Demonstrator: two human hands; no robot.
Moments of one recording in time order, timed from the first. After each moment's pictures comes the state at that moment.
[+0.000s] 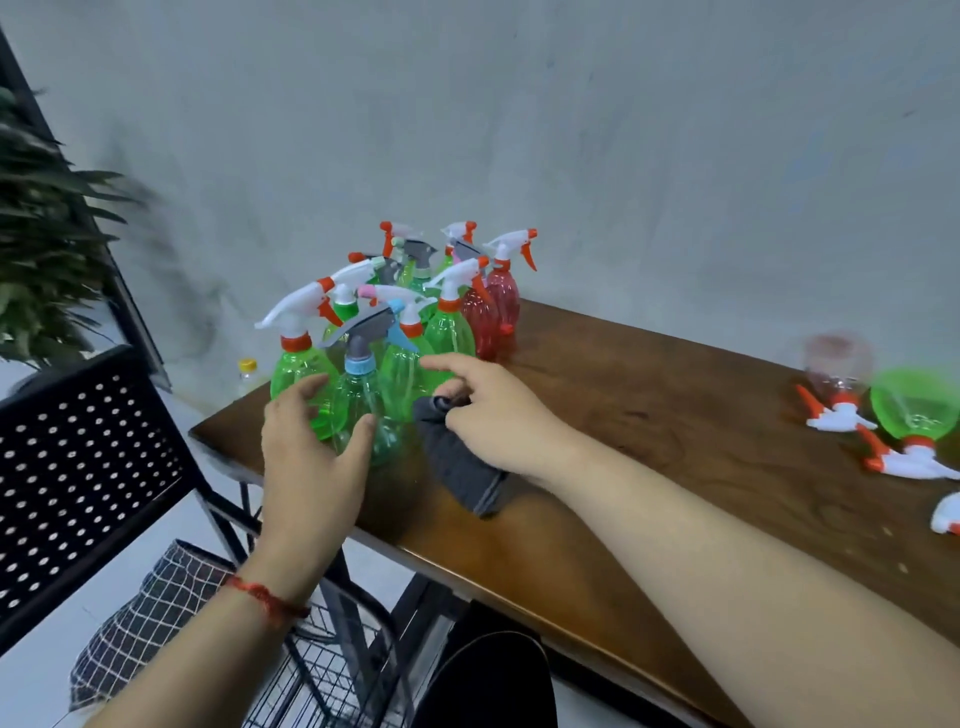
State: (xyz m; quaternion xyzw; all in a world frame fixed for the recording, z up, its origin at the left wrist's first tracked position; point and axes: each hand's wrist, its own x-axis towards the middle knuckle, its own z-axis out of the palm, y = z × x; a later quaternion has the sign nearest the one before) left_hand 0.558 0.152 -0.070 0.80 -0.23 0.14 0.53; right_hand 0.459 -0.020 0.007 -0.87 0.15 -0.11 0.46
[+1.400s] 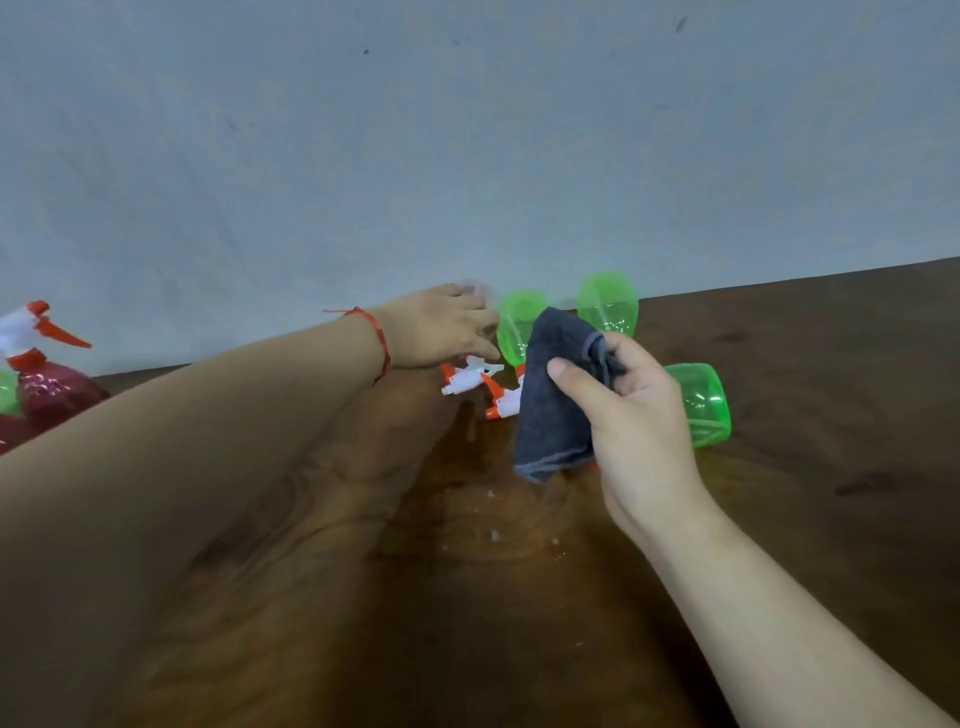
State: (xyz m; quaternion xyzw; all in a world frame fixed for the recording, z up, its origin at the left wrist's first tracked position) left_hand 0.345 -0.404 0.008 0.27 -0.86 0.39 -0.18; right_hand 0.085 -0.296 -0.037 -0.47 0.31 -0.59 0.58
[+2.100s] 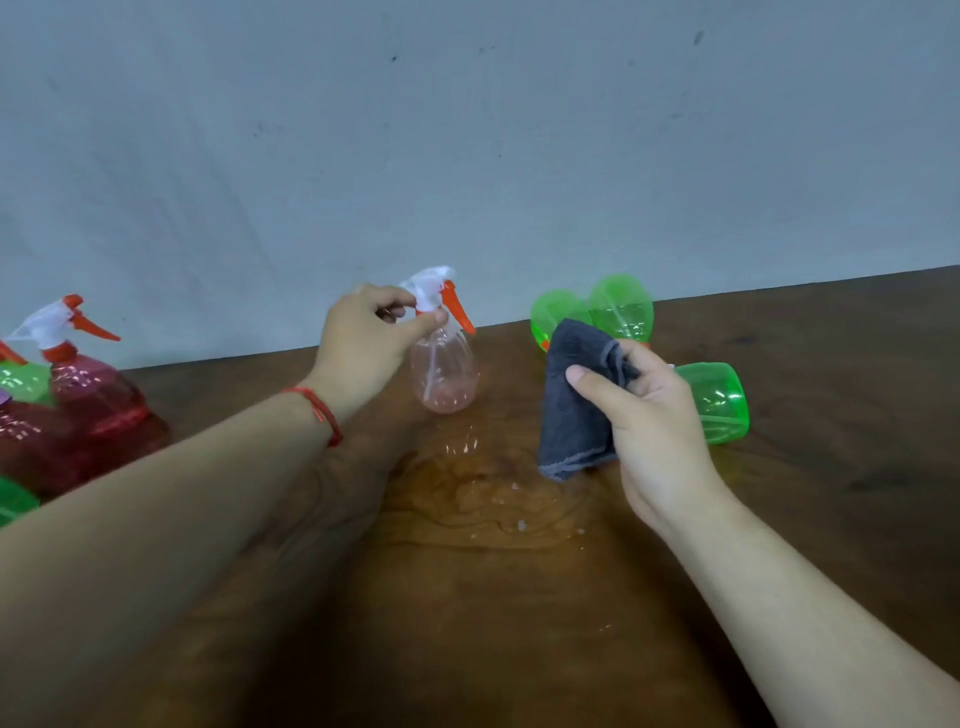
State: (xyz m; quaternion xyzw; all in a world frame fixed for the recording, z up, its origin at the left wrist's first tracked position) left_hand 0.372 -0.320 -0.008 0.68 -0.56 -0.04 0.47; right_hand 0.090 -0.297 -0.043 -0.47 0.29 -0.58 0.60
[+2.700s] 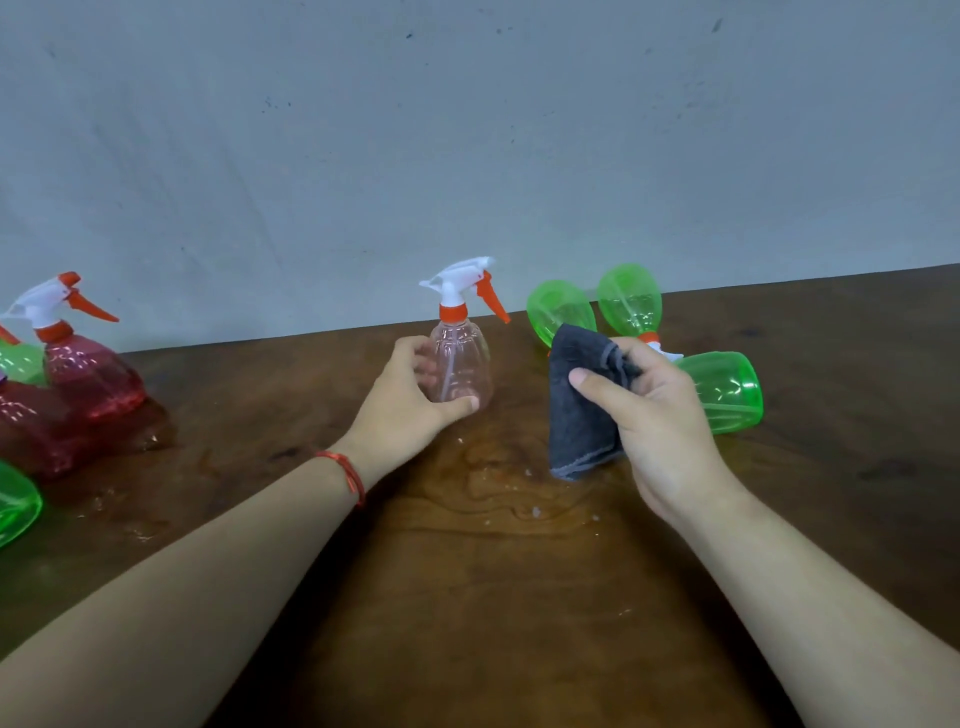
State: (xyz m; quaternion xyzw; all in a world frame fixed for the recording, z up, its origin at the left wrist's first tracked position) left_hand 0.357 -0.282 -0.077 0.69 -0.57 -0.20 0.41; right_hand 0.095 -0.295 -0.054 -0.54 0.30 -0.55 0.57
